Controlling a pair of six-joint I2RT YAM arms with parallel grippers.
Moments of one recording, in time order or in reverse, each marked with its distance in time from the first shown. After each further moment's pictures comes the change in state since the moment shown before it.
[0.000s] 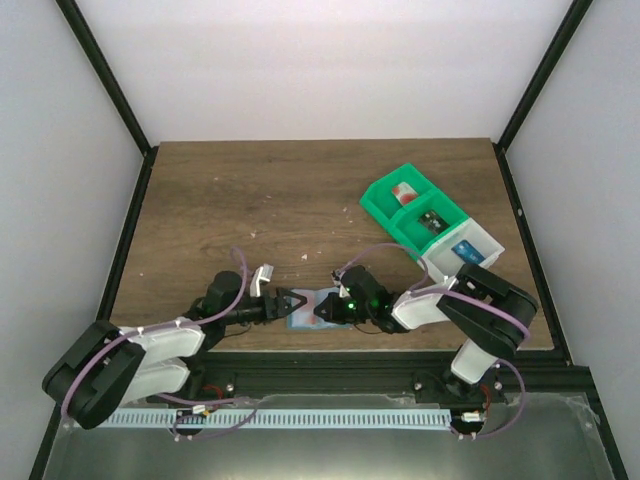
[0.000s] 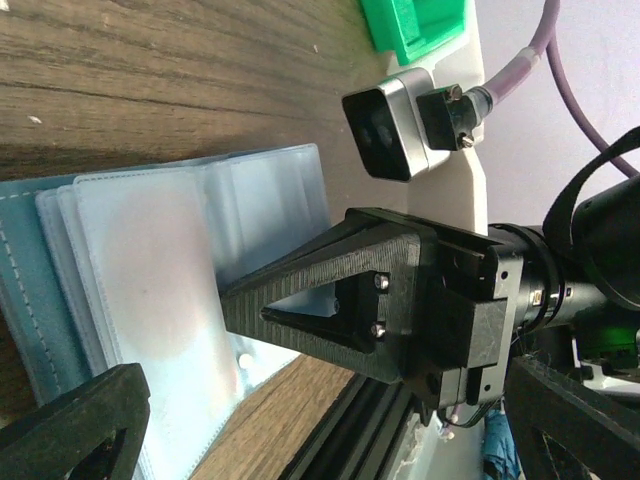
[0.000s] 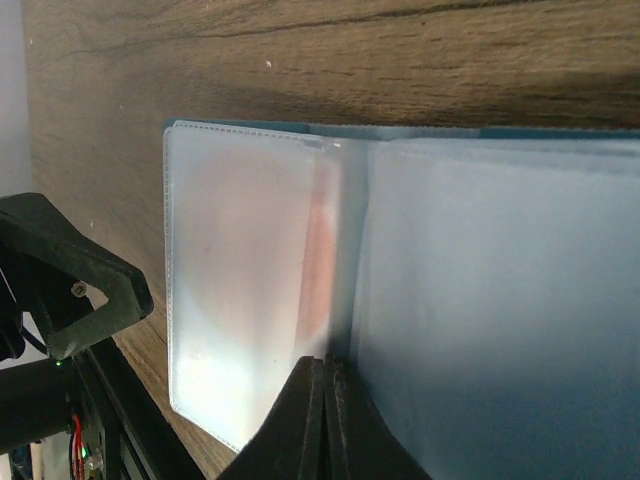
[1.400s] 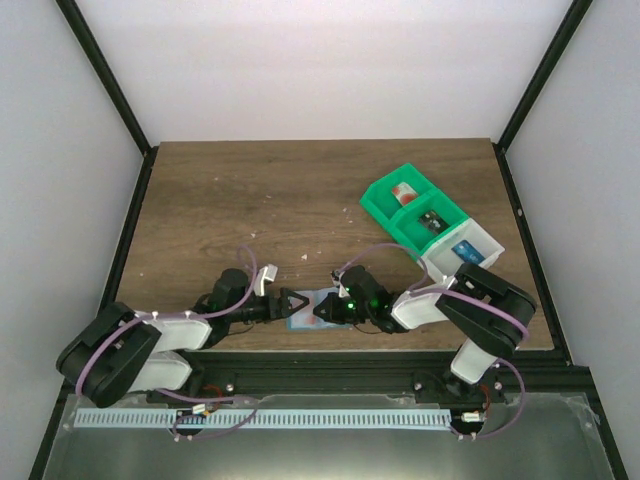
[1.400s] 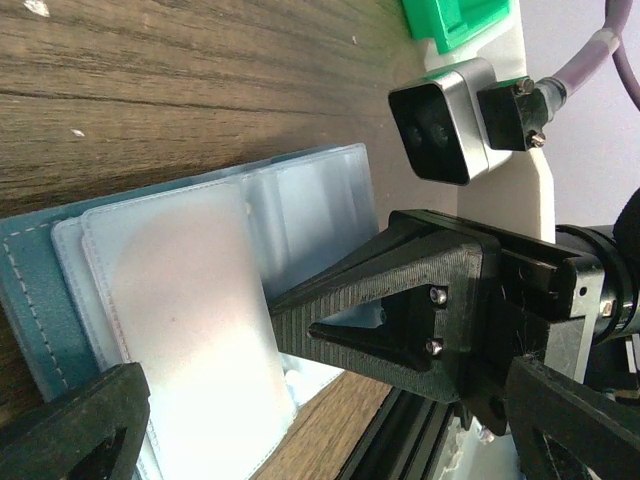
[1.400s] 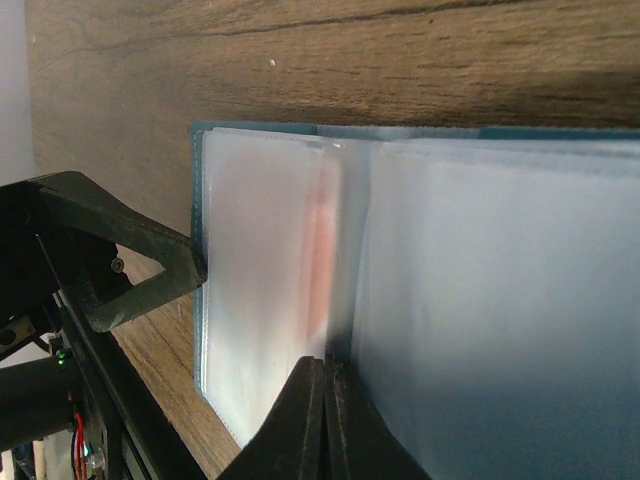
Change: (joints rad) left arm 0.000 0.135 0.032 0.029 -0.017 0.074; right arm 0.000 0.010 0.000 0.015 -0.012 0.002
